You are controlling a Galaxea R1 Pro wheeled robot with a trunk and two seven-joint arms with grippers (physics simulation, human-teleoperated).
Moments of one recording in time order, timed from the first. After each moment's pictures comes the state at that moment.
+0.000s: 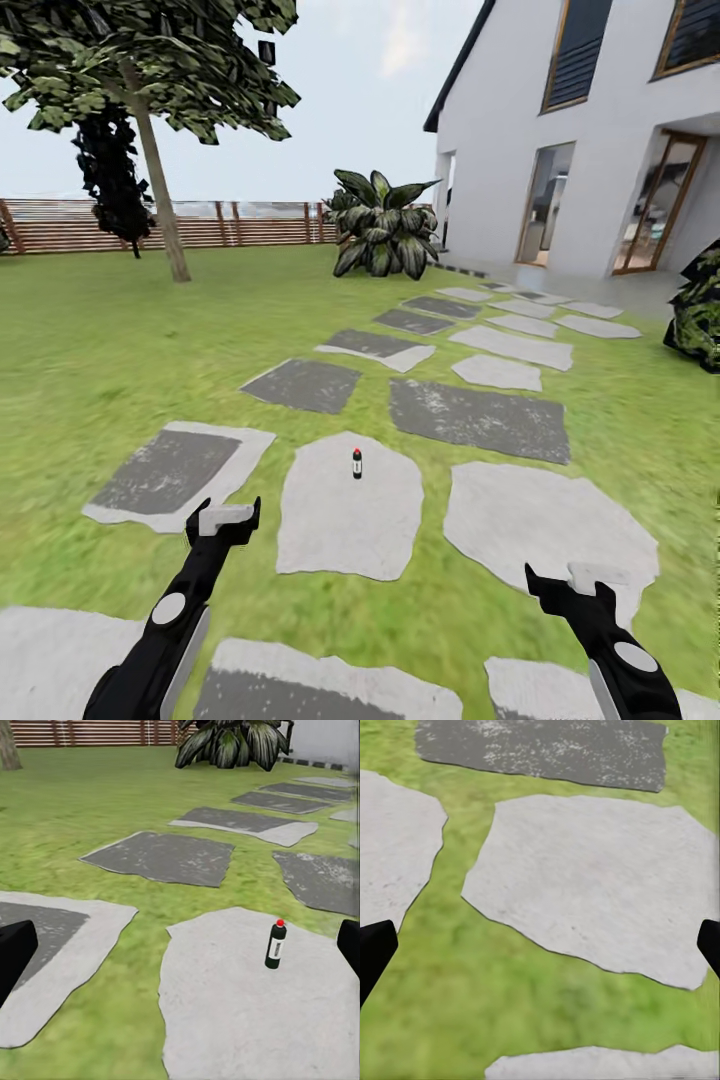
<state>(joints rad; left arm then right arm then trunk) -0.32 0.01 0.02 -1.10 0.01 -0.15 0.01 -0.12 -0.09 -0.20 -1.34 0.00 0.29 0.00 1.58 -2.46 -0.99</state>
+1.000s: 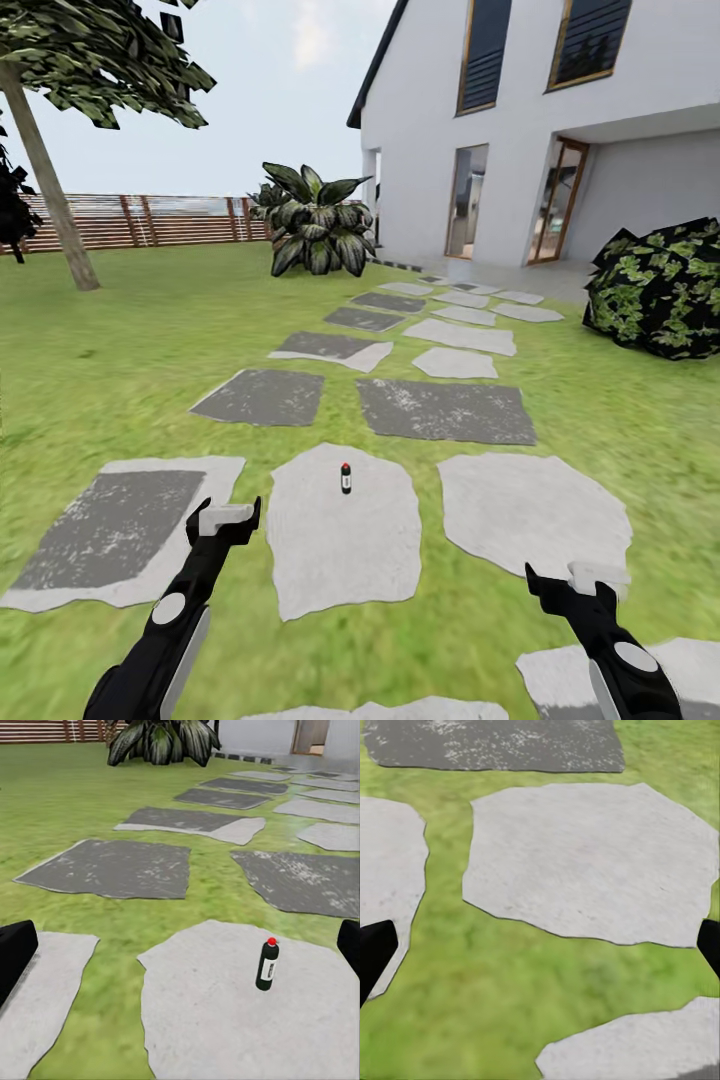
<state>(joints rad) -0.32 0.01 0.02 -1.10 0.01 -0.15 0.01 -0.12 -0.09 -0.20 -1.34 0.00 0.29 0.00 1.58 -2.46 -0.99</state>
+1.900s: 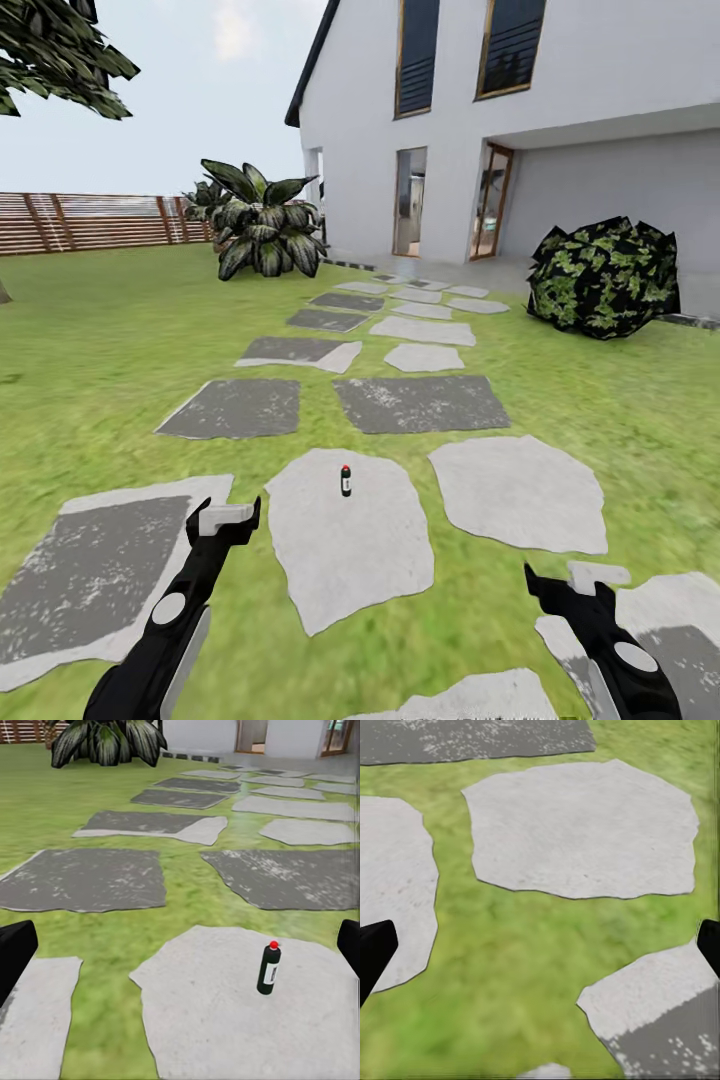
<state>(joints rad) -0.32 0.01 0.02 -1.10 0.01 -0.15 0.01 -0.12 -0.09 -0.20 -1.34 0.00 0.29 0.00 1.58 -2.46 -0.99</state>
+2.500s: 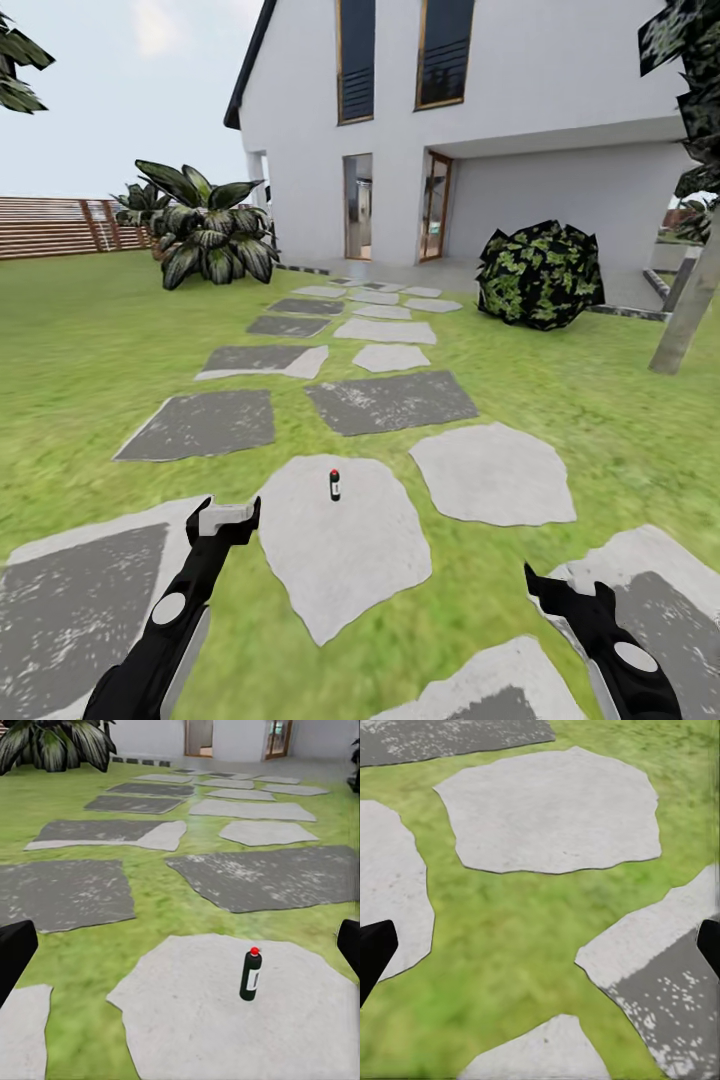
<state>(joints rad) -0.32 0.01 0.02 -1.10 0.01 -0.15 0.01 -0.12 -0.09 -0.20 -1.34 0.00 0.29 0.00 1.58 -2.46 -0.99</state>
